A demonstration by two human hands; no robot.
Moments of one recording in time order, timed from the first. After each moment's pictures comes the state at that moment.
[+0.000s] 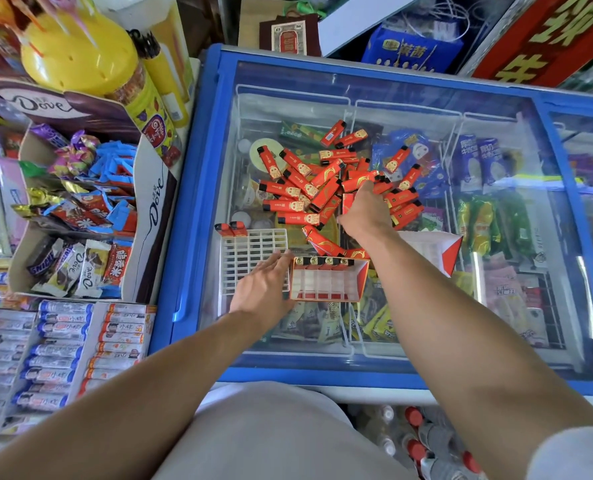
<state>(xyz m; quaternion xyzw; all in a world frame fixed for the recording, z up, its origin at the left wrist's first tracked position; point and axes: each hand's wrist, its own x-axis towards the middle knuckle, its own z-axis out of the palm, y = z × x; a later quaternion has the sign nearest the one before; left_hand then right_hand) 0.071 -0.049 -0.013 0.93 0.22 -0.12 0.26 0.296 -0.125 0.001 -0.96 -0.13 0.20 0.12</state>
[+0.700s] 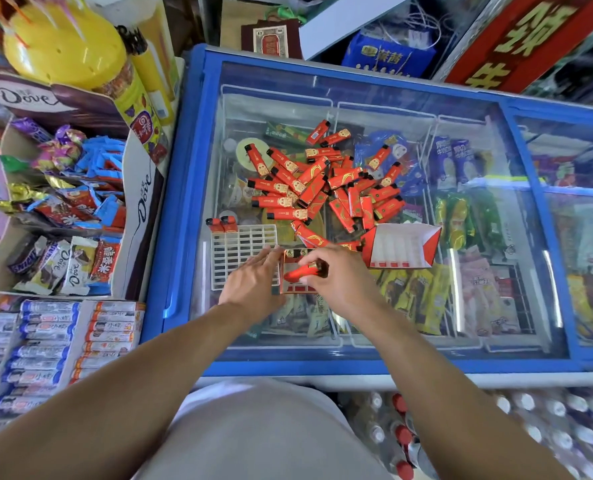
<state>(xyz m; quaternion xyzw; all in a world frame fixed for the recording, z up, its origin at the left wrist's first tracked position) 0.066 -0.044 -0.014 0.93 0.19 -0.13 0.28 0.173 -0.190 0.054 -0.89 -0.30 0.25 0.23</state>
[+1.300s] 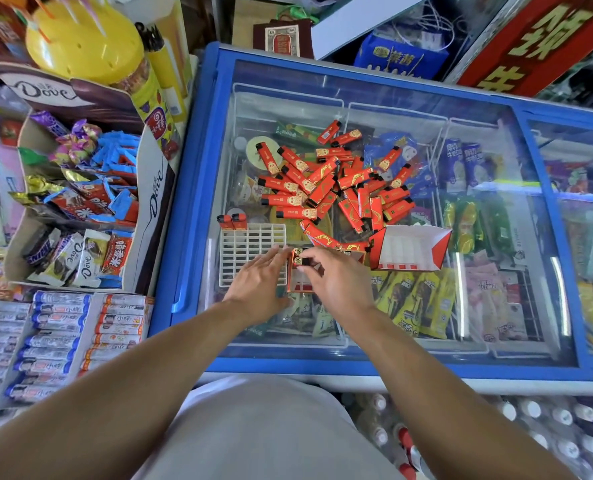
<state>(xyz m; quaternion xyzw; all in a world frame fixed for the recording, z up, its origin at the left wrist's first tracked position) 0.059 -0.038 -0.018 0.92 0.16 -0.15 0.32 0.160 -0.180 0.021 -0.90 -0.37 0.06 0.21</state>
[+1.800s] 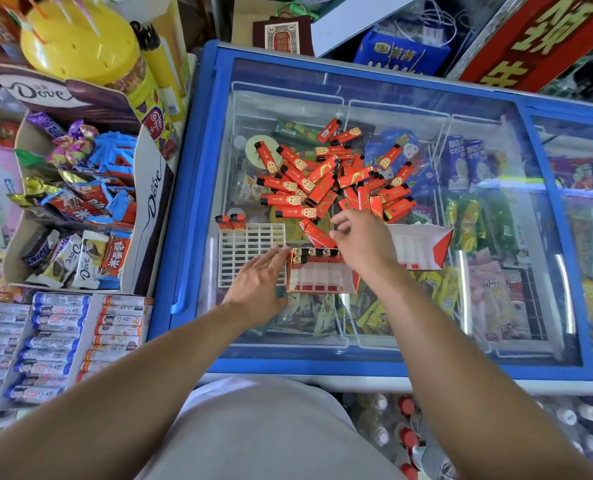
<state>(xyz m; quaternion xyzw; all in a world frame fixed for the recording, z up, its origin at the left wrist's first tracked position) 0.057 -0.041 -0.022 0.92 0.16 -0.14 0.31 0.229 -0.170 0.036 -0.93 -0.25 0.18 0.20</state>
